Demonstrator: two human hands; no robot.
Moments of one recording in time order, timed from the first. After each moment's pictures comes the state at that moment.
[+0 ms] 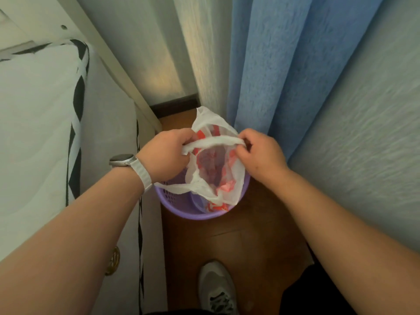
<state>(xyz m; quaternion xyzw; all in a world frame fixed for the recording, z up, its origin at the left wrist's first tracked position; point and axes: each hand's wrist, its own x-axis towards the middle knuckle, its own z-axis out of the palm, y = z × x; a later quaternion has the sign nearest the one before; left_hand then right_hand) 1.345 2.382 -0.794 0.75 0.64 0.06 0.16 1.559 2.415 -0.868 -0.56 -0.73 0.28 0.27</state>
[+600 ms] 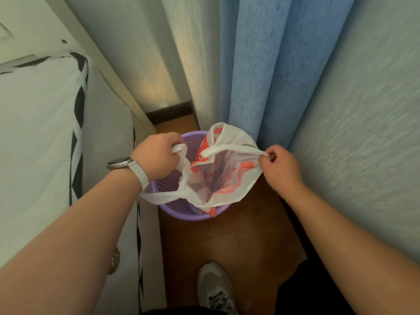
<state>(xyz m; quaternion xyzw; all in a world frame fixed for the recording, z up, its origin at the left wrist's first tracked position) 1.336 2.385 -0.795 0.71 0.69 0.06 0.12 1.609 2.395 -0.895 -0.68 -0.56 0.35 0.31</state>
